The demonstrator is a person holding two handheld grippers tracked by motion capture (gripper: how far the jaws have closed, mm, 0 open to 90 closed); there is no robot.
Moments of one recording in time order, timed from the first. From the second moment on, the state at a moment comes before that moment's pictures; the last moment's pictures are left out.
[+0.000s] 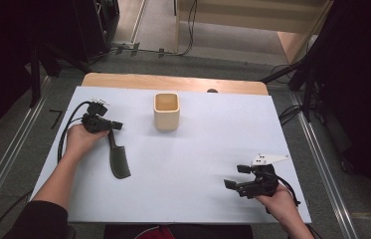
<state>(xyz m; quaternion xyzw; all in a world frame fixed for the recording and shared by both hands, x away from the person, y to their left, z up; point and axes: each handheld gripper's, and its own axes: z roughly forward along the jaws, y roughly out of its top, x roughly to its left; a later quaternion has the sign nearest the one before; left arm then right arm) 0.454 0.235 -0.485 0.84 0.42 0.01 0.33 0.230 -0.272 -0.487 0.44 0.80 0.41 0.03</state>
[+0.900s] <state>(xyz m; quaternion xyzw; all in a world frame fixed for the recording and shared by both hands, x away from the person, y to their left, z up) 0.443 0.263 -0.488 0.83 0.45 0.02 0.32 0.230 -0.272 -0.486 0.44 0.80 0.42 0.03</state>
